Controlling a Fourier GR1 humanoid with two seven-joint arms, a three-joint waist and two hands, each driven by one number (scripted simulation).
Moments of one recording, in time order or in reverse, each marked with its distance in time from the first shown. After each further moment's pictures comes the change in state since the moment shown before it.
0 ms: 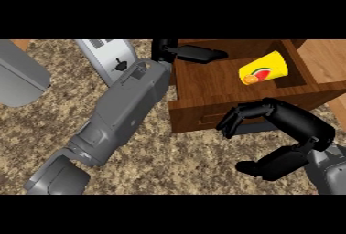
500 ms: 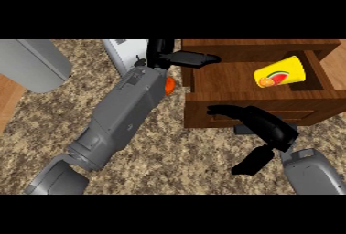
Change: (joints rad) left arm 0.066 0.000 0.019 -0.031 0.051 -0.029 -0.059; right arm 0.042 0.008 0.134 0.191 0.449 -0.151 -0.132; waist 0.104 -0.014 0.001
